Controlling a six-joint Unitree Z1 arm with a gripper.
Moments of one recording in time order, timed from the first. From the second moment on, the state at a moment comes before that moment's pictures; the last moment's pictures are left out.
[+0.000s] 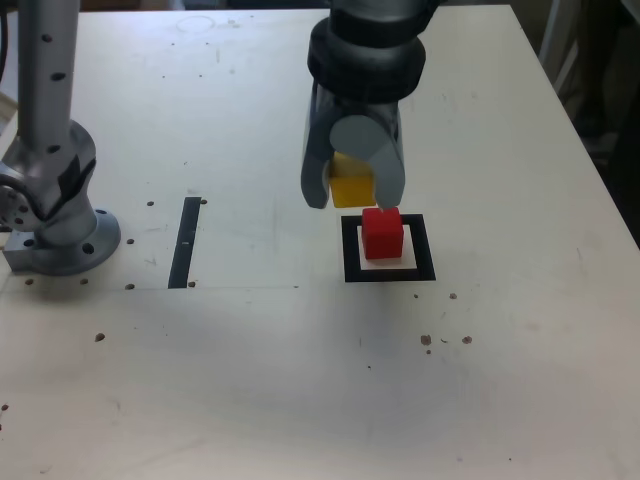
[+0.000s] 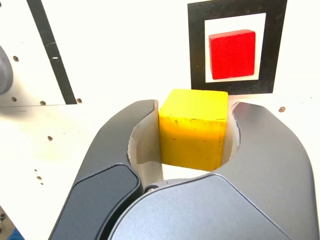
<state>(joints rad) -0.23 1.96 -1.71 1.49 0.09 -0.19</state>
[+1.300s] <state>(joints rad) -0.08 2.10 -1.75 1.42 0.04 -0.11</state>
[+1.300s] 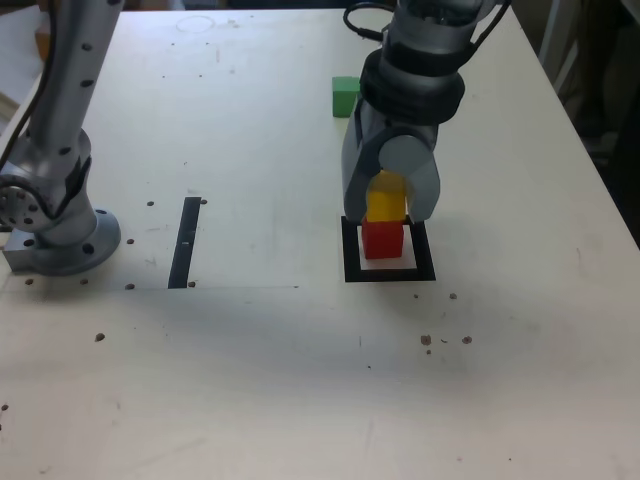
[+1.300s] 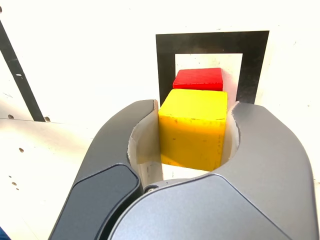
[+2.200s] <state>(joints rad) -0.06 2.11 -1.71 1.41 0.01 -0.11</state>
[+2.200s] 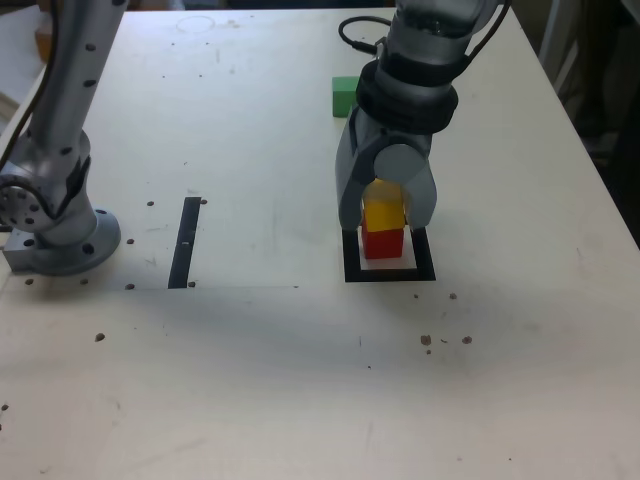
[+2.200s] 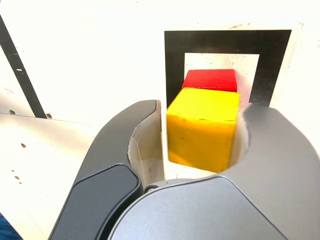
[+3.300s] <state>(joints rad) 0.10 1.91 -1.70 1.45 0.14 0.05</state>
